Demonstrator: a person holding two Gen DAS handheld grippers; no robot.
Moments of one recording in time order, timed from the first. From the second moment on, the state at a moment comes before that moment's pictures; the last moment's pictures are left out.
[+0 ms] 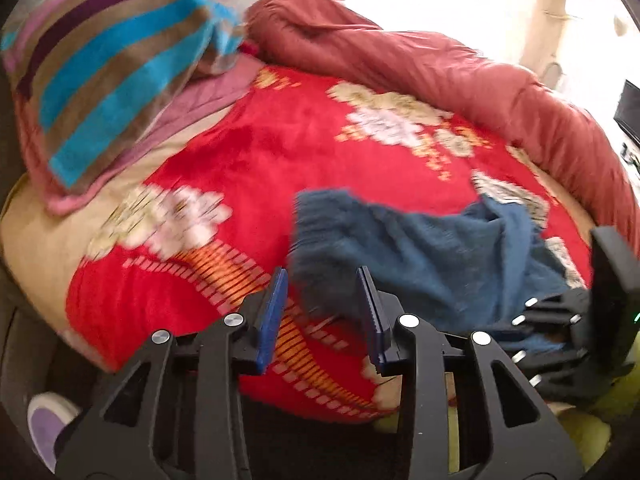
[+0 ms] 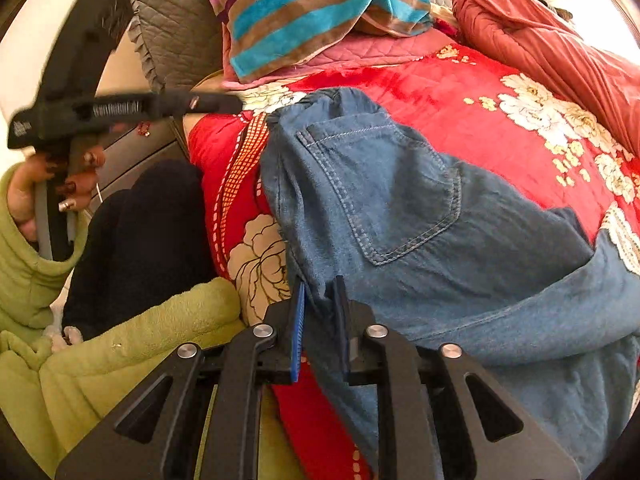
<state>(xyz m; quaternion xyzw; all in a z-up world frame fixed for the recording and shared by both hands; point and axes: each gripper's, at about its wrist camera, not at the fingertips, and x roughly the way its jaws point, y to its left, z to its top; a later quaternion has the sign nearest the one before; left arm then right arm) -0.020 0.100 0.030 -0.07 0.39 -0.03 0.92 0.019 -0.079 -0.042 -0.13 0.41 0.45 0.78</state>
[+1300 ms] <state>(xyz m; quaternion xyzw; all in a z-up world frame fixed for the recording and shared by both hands) -0.021 0.058 0.014 -0.05 0.41 -0.04 0.91 0.054 -0.177 0.010 -0.02 0.38 0.32 0.86</state>
